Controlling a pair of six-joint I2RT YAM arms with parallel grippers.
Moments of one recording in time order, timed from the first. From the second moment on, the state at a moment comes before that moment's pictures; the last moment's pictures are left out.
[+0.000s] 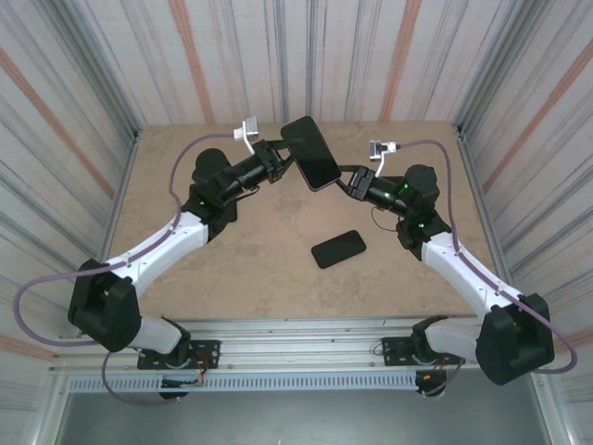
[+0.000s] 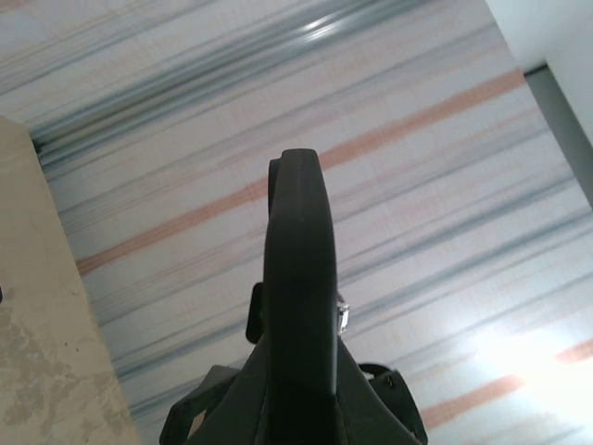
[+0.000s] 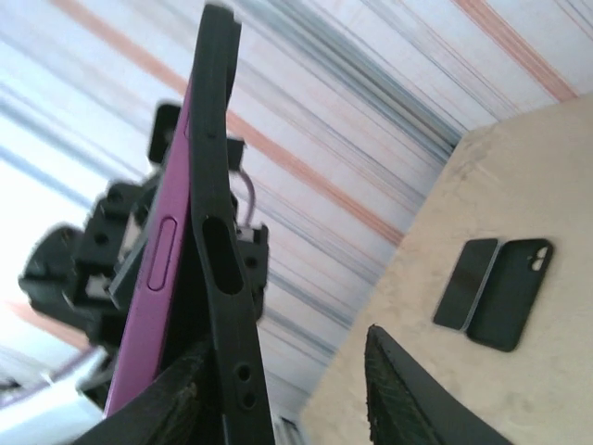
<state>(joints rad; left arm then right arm) -0.56 1.42 1.05 0.61 0.47 -1.30 0.38 1.19 0.81 0.49 -0.68 1.04</state>
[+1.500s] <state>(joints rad) -0.59 1.43 0.98 0.51 0.23 -1.41 0.42 1.27 0.72 0.76 -0.48 1.45</state>
